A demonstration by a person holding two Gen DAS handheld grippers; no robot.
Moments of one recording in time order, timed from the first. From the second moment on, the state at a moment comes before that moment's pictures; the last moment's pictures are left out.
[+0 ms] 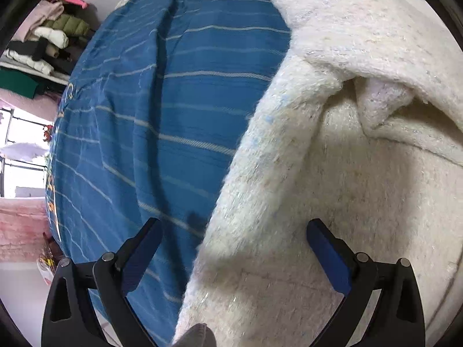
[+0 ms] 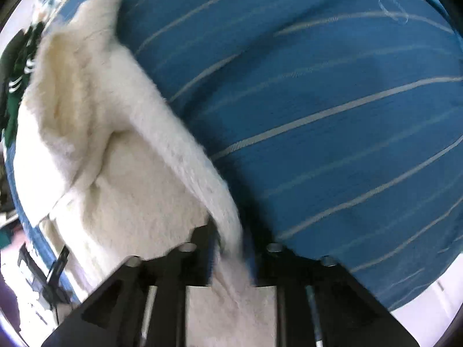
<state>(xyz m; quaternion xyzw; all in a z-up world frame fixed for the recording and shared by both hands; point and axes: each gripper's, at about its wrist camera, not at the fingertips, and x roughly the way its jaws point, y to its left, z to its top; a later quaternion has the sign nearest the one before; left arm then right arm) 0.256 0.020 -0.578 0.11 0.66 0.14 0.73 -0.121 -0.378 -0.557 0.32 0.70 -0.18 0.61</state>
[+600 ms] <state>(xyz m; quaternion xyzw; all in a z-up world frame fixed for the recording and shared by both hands) 0.217 0.032 -0.553 0.11 0.66 0.16 0.73 -0.152 -0.318 -0.502 0.16 0.75 -0.18 0.61</state>
